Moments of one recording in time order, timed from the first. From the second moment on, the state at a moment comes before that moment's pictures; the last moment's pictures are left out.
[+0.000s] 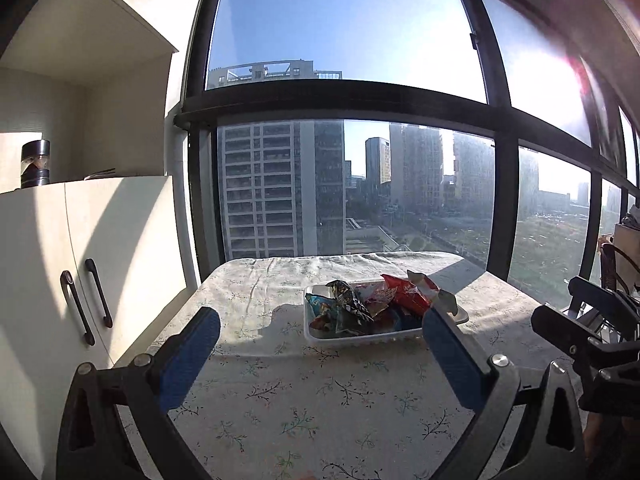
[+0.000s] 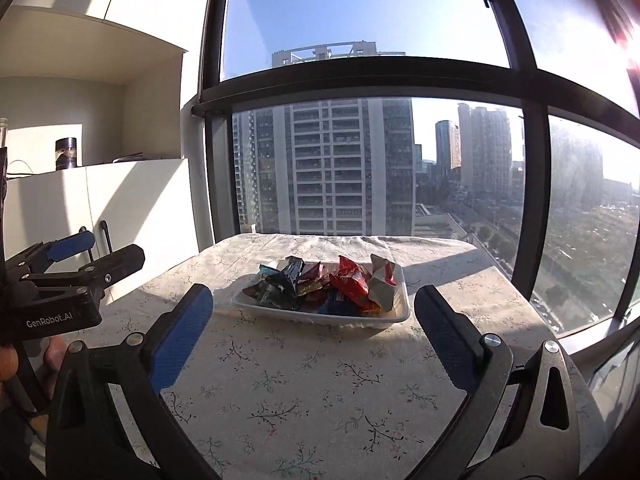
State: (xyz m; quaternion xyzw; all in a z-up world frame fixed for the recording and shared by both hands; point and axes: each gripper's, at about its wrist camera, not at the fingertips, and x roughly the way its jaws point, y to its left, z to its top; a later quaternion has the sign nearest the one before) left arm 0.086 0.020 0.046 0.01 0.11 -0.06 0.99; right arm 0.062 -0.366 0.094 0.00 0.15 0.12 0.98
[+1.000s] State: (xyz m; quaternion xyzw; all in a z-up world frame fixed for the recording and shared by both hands) left arm -0.015 0.011 0.037 0.00 0.20 0.03 0.98; right arm -0.111 -0.363 0.131 -0.03 0.15 0.06 0.99
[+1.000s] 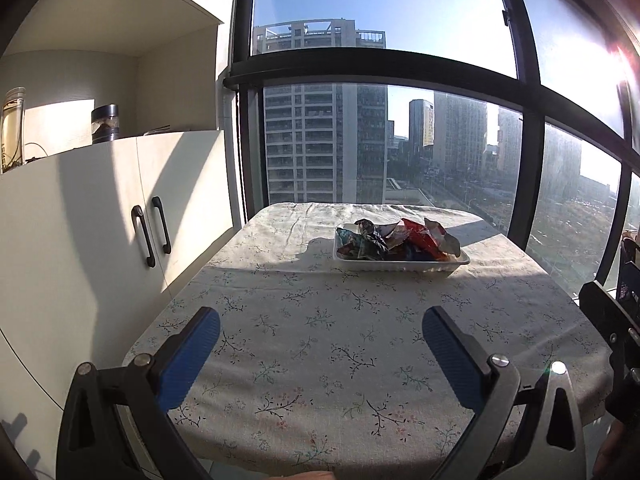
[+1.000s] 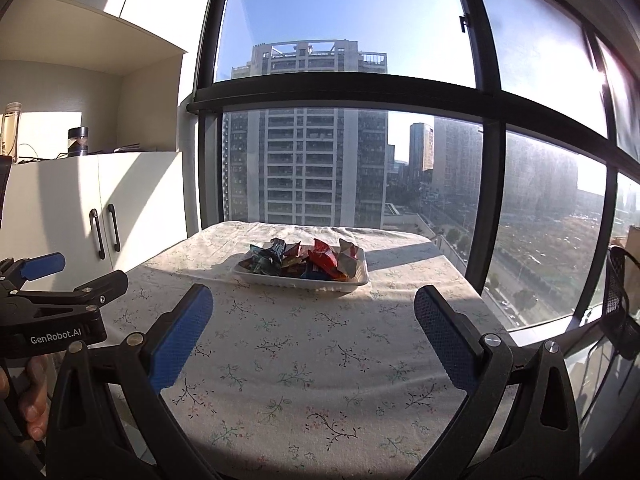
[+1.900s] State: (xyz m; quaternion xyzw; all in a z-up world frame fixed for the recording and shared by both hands) left arm -0.020 -0.003 0.030 0.00 0.20 0.01 0.98; right arm -0.102 -0.362 0.123 -0.02 0.16 0.06 0.99
